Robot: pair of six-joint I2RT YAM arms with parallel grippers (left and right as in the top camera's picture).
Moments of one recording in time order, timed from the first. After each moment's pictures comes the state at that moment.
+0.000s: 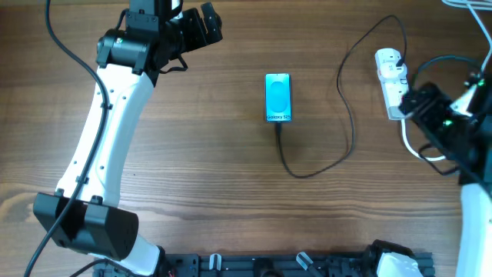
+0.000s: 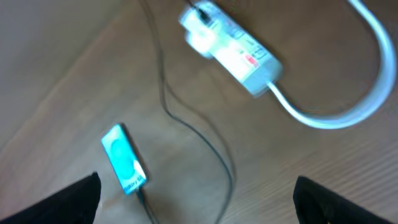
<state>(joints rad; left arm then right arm) -0.21 1.73 1.77 -0.79 0.14 -0.48 -0.26 1.11 1.23 -1.00 -0.14 0.50</state>
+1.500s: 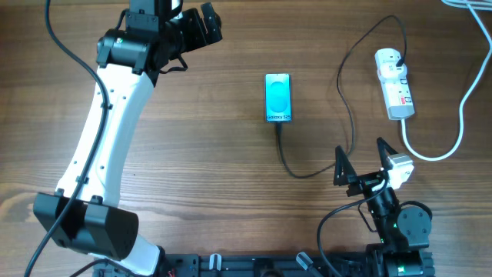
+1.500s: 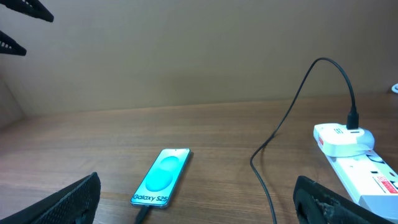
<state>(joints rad) -0.21 1.73 1.77 -0.79 0.14 -0.48 0.07 0.02 0.01 0.01 -0.18 0.17</state>
